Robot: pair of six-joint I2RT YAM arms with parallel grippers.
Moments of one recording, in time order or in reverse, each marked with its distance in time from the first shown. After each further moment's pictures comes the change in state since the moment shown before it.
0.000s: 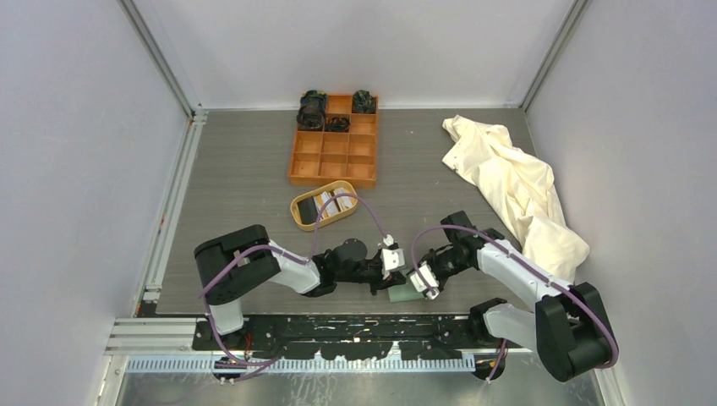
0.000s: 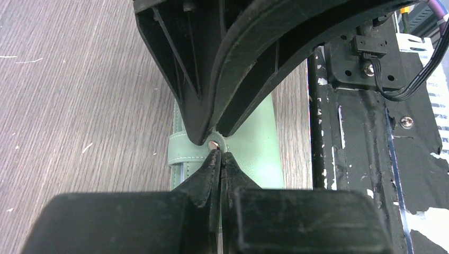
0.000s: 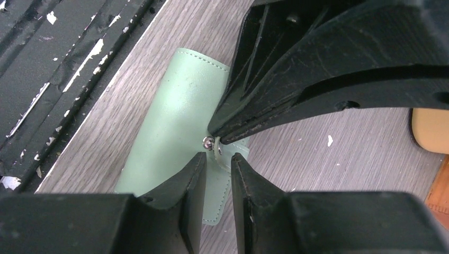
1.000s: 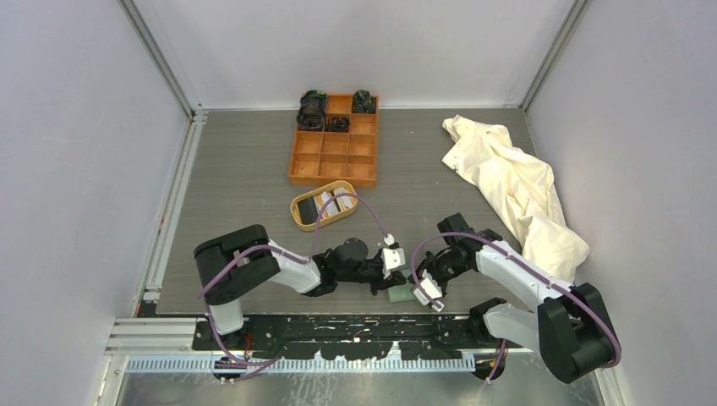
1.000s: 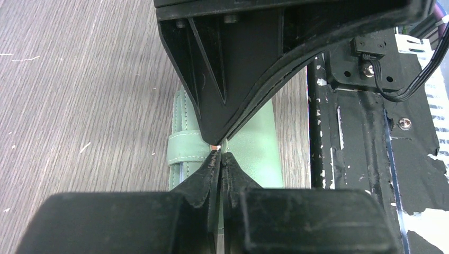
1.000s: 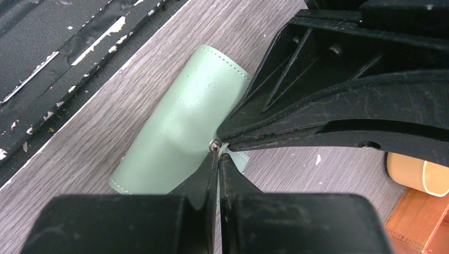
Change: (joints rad) left arm 0.000 0.000 0.008 -0.017 0.001 -0.004; right arm 0.048 -0.007 0.000 -0.043 0.057 -0.198
